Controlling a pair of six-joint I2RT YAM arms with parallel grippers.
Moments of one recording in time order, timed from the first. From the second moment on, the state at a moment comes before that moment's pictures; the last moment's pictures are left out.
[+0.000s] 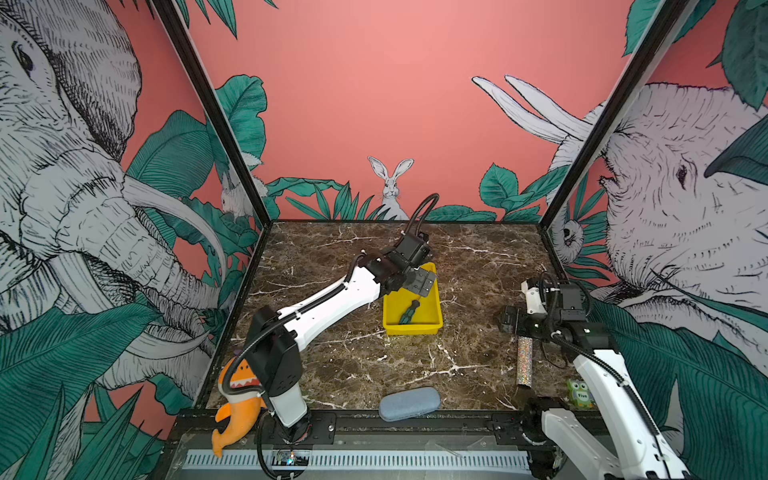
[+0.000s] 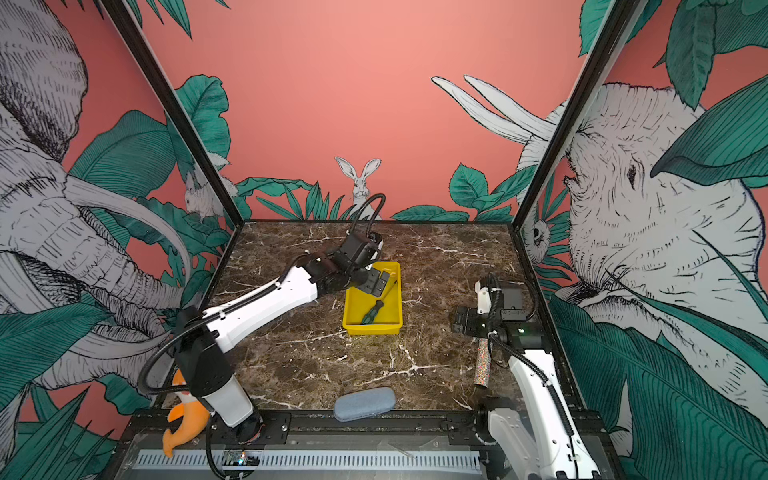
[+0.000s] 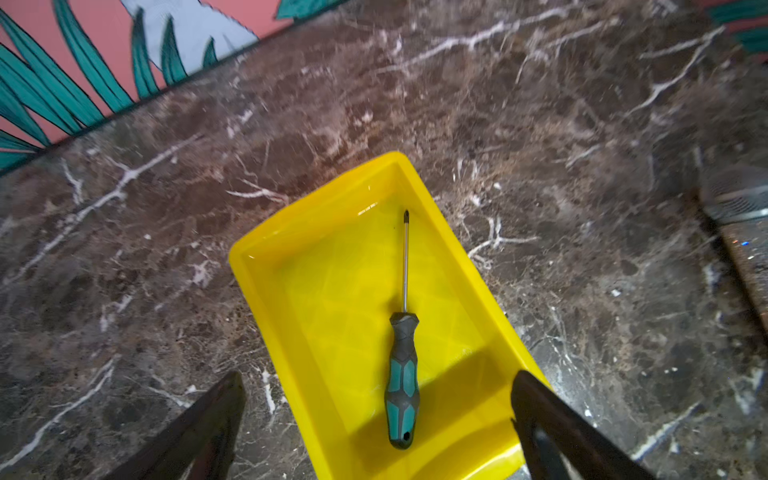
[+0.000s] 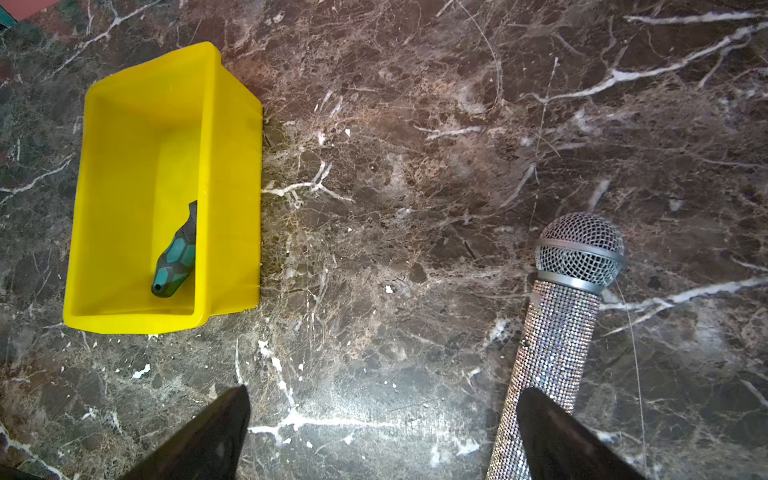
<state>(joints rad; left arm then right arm) -0.85 1.66 1.56 -0.73 -0.24 -0.21 0.03 0.85 0.79 -0.87 -0.24 0.17</state>
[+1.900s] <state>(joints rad) -0.05 1.18 0.61 0.04 0.03 -0.03 0.02 0.96 0.71 -0.31 -0.03 0.12</state>
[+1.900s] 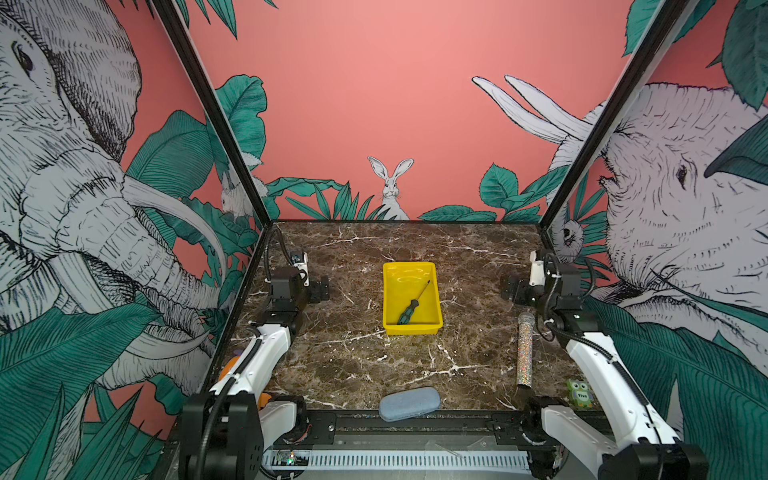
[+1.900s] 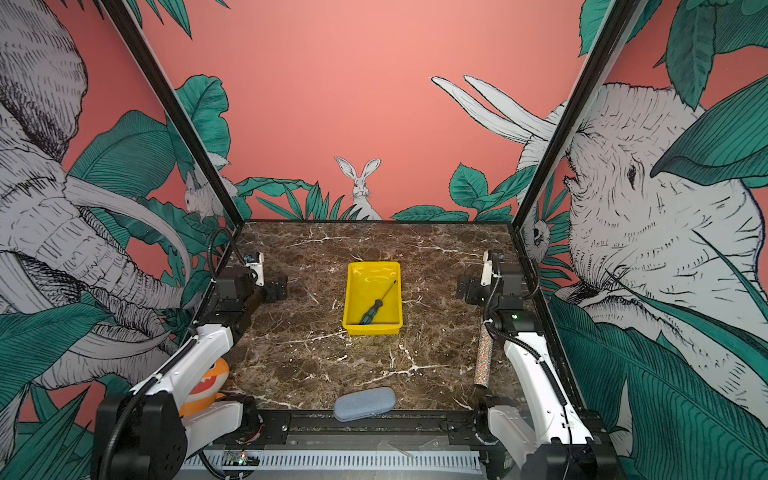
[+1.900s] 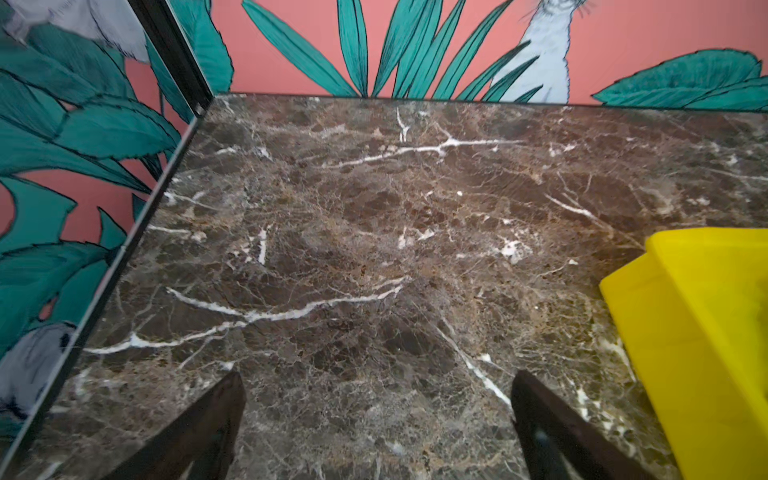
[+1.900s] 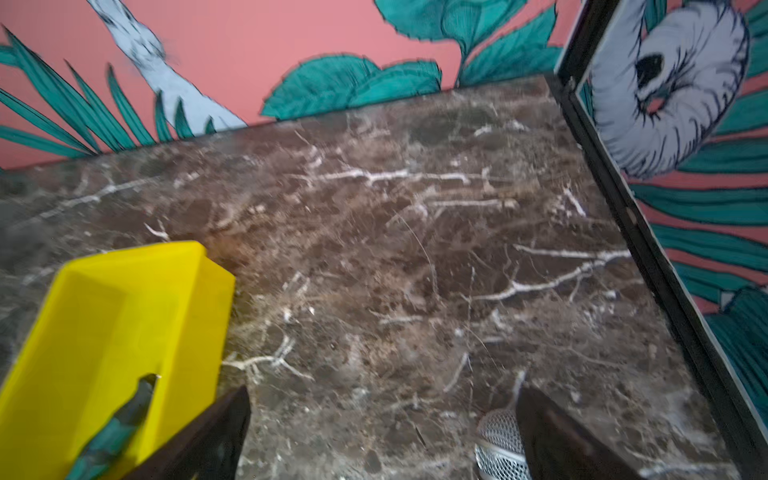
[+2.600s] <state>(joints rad) 0.05 1.50 0.44 0.62 0.10 0.06 0.02 1.24 0.37 0.54 0.12 -0.11</state>
